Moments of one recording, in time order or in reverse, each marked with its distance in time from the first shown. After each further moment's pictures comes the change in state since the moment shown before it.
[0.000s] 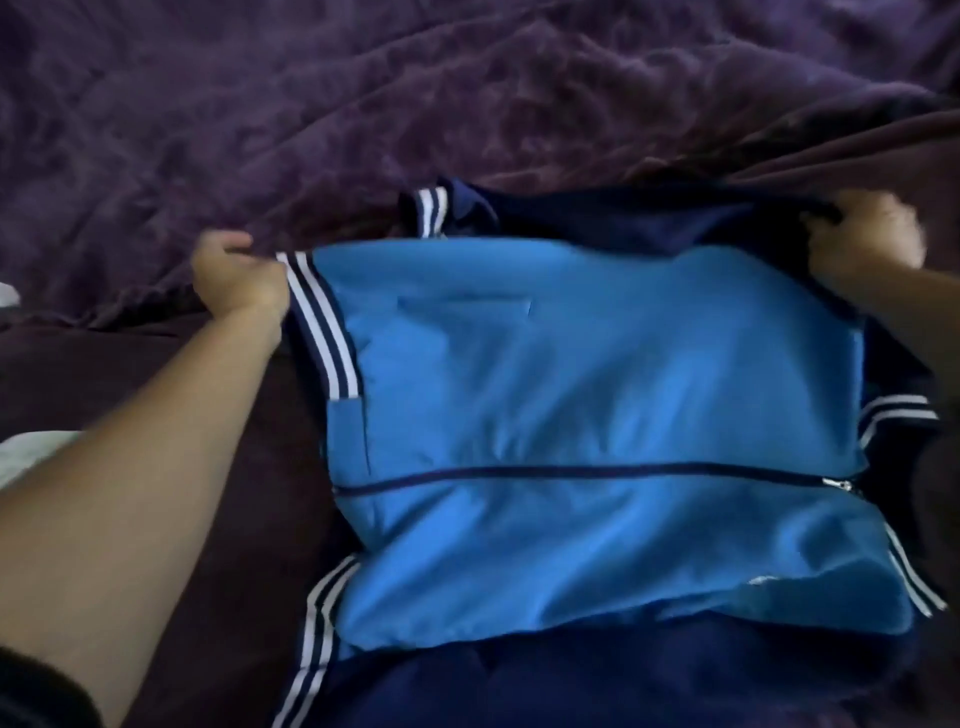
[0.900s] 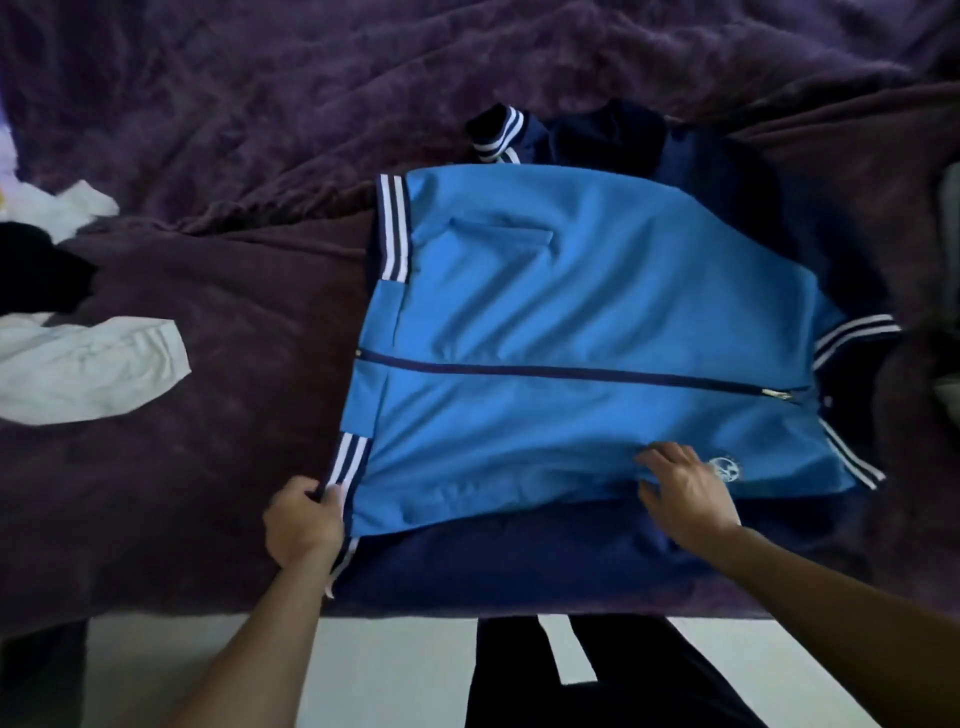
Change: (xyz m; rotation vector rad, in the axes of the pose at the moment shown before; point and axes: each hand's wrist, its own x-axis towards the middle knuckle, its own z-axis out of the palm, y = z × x) left_hand -0.241 -0.229 -0.177 0.546 -0.170 -0.212; right_hand -0.347 0.067 0.081 -0.087 -0.480 -0.527
